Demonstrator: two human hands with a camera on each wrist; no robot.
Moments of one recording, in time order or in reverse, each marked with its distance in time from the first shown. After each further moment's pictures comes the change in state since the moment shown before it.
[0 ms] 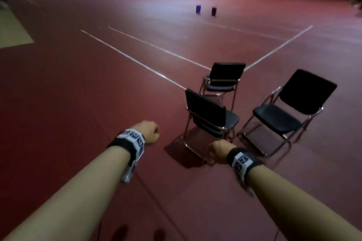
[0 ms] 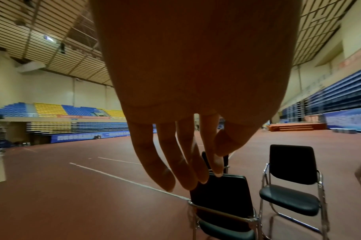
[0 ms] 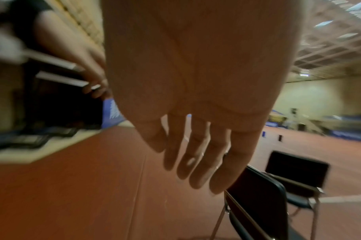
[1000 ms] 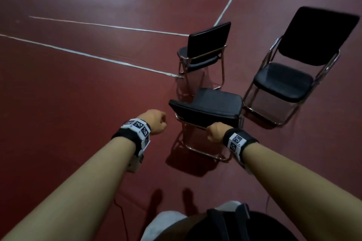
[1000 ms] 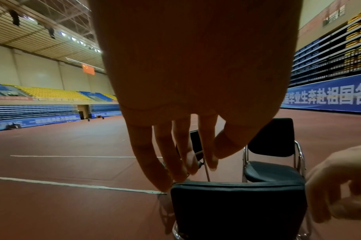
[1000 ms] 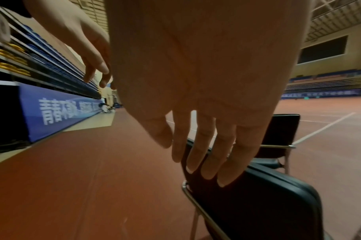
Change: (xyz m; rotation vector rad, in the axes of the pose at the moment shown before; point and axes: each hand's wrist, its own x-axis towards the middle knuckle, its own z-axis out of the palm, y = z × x) left_hand 0.502 -0.004 -0.071 0.213 -0.220 0.255; right_hand 0.435 0.099 -0.061 0.212 -0.049 0.193
